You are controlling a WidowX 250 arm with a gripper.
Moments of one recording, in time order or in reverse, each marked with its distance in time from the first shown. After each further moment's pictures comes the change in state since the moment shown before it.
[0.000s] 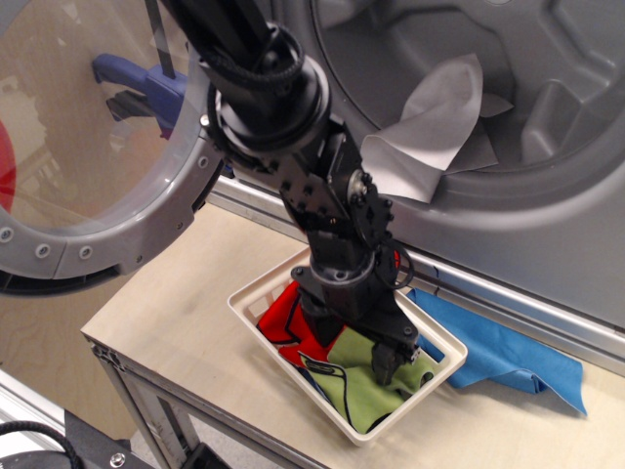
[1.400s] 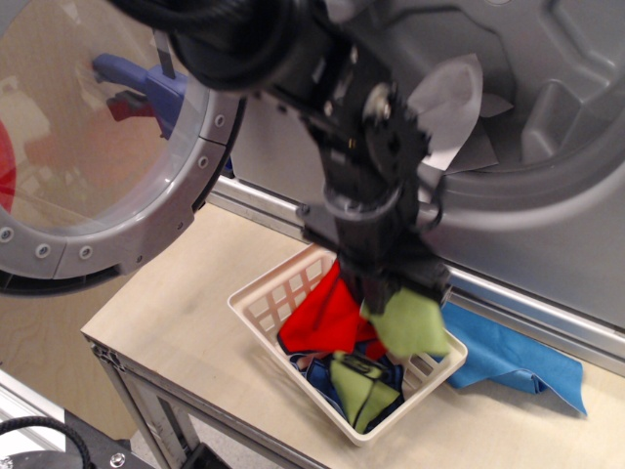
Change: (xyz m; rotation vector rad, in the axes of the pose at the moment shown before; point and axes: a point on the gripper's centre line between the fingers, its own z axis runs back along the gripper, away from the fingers) arm 0.018 -0.025 0.084 0.047 -0.102 0.017
